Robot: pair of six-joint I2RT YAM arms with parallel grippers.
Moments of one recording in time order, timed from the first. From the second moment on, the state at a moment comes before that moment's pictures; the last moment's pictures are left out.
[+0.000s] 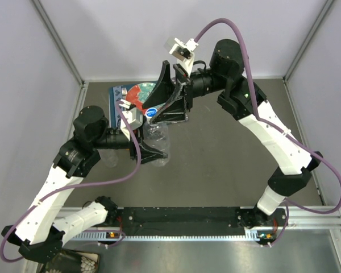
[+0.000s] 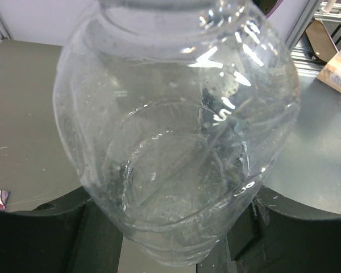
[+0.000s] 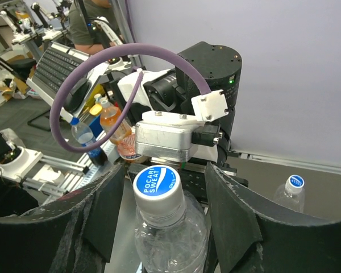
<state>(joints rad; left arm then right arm) -0.58 0.91 1.25 -0.49 0.93 0.03 0.85 1.67 2.18 -0.32 -1.11 0.35</state>
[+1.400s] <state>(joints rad) -0.55 0.90 1.24 -0.48 0.86 -0.06 0.84 1.50 1.78 0.13 -0.92 0.53</state>
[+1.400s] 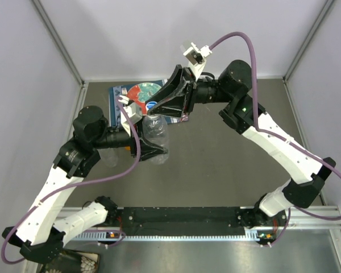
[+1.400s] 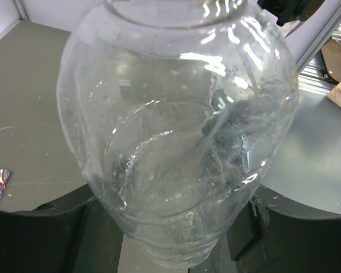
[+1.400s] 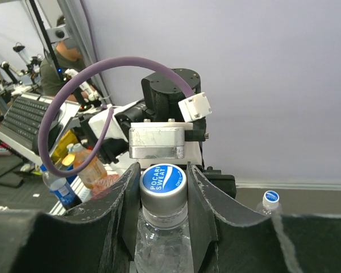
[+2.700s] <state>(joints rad) -0.55 0.90 1.26 -0.55 0.45 -0.11 1.06 1.41 1.59 0.16 -0.08 0.29</state>
